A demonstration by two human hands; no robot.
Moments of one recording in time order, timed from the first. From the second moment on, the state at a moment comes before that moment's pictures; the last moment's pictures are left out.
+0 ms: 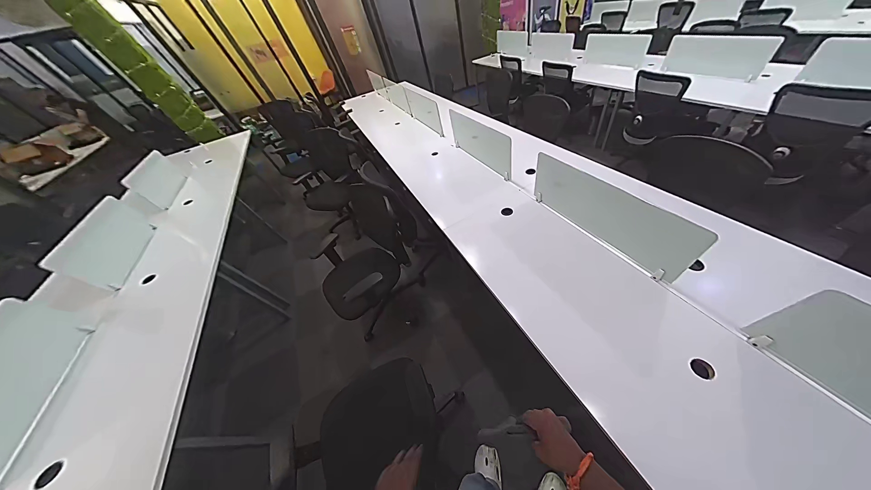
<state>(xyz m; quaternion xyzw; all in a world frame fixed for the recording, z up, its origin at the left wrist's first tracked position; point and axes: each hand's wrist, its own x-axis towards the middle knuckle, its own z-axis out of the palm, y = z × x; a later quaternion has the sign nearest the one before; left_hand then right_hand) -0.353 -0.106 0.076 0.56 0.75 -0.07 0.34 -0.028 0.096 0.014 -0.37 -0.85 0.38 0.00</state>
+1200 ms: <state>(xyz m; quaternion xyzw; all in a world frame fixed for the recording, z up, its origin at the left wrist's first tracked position) -0.161 0.070 0.012 0.60 0.72 0.00 0.35 0.464 0.019 -0.032 -0.79 -0.29 0.19 0.51</state>
